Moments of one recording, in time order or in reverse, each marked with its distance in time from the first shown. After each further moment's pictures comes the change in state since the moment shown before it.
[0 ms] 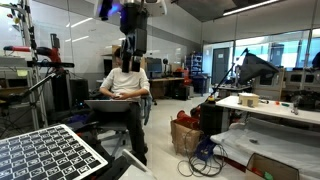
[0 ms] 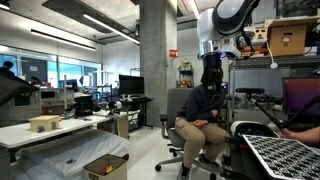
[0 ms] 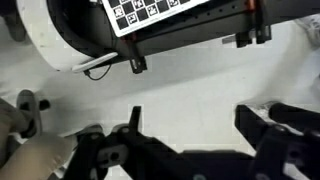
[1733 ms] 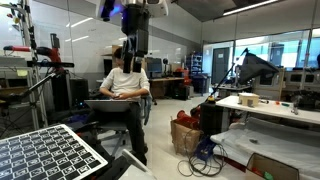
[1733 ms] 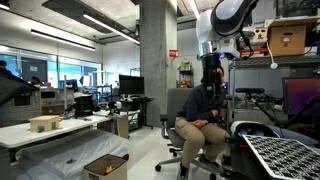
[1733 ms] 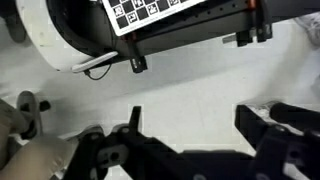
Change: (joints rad) arm 0.000 0.015 -0.003 0.011 0.000 -0.001 0.003
